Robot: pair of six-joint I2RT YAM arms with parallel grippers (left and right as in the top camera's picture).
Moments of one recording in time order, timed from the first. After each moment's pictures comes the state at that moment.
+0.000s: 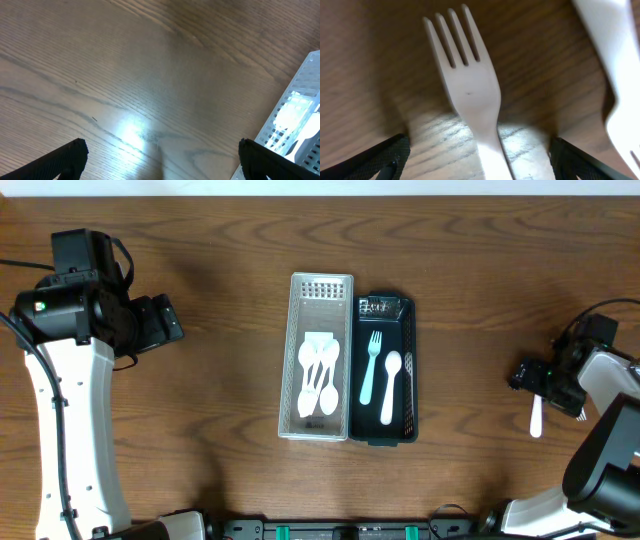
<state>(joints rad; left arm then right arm) 0.17 1.46 1.59 -1.36 -0.08 -0.23 -0.45 1.75 0.94 -0.63 0.01 0.06</state>
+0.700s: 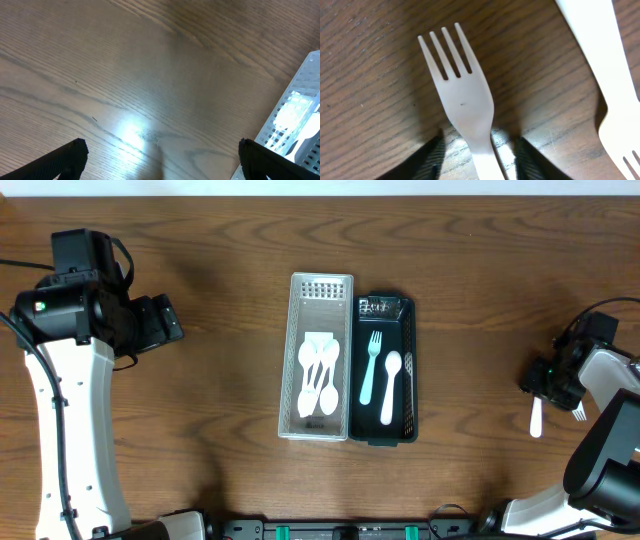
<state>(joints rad) 0.17 1.46 1.59 -1.36 -0.08 -0.23 -0.45 1.76 0.96 -0.63 0.01 0.08</state>
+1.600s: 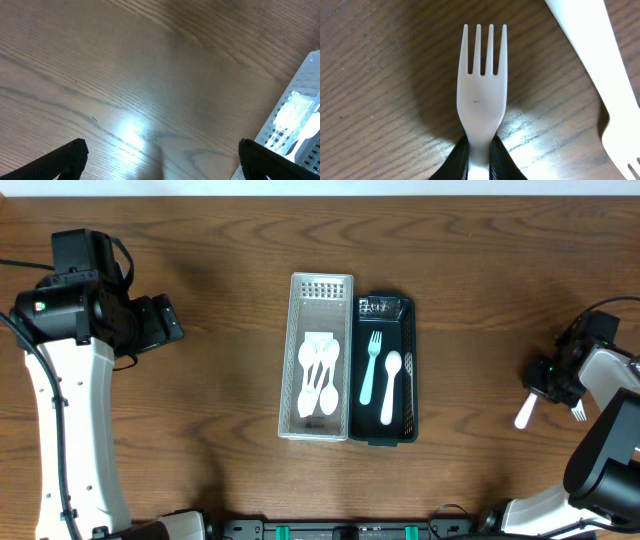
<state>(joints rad) 0.17 1.46 1.59 -1.36 -0.08 -0.23 -0.44 1.77 0.96 -0.60 -0.01 0.11</state>
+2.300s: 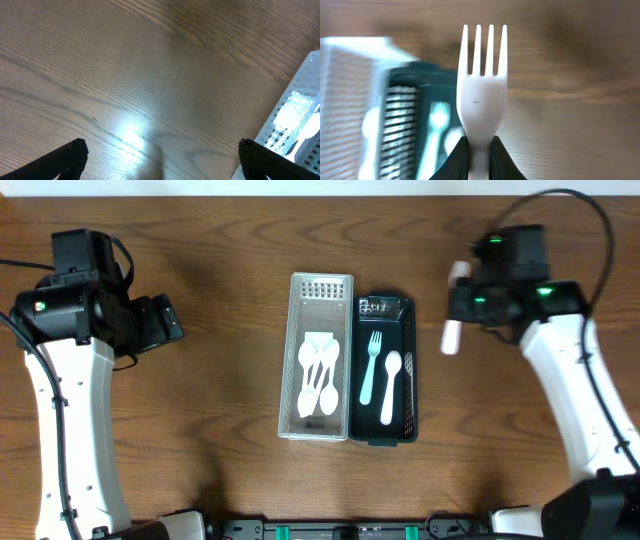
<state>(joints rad) 0.17 1.46 1.59 -1.36 -0.08 -0.23 0.17 1.57 1.38 -0.84 -0.13 0.27</state>
